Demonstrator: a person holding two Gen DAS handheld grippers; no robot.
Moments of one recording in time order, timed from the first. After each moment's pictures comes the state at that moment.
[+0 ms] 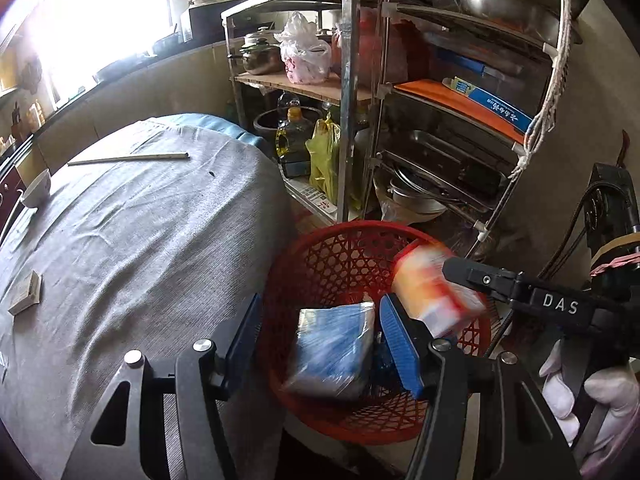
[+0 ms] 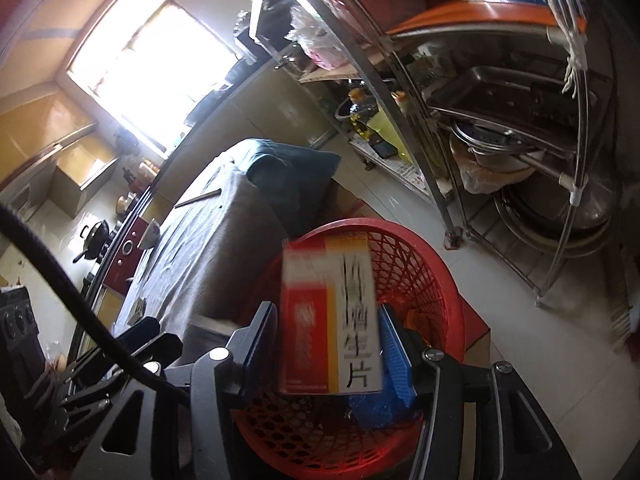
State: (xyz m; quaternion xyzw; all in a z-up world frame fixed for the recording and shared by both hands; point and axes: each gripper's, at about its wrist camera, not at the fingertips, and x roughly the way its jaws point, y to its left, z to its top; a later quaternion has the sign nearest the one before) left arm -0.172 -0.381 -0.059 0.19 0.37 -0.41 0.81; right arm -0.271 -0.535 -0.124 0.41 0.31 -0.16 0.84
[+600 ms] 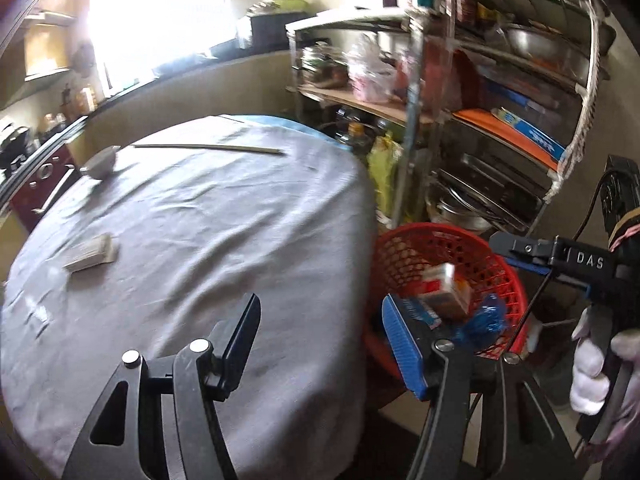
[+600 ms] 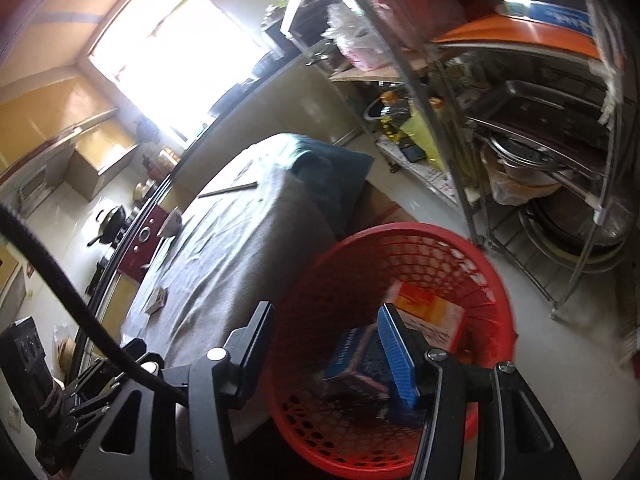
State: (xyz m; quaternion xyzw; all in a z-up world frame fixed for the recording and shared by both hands) left arm -0.160 -0.278 -0.034 0.16 0.34 -0.34 0.86; right arm -0.248 -0.503 -0.096 0.38 0.31 -0.12 0.86
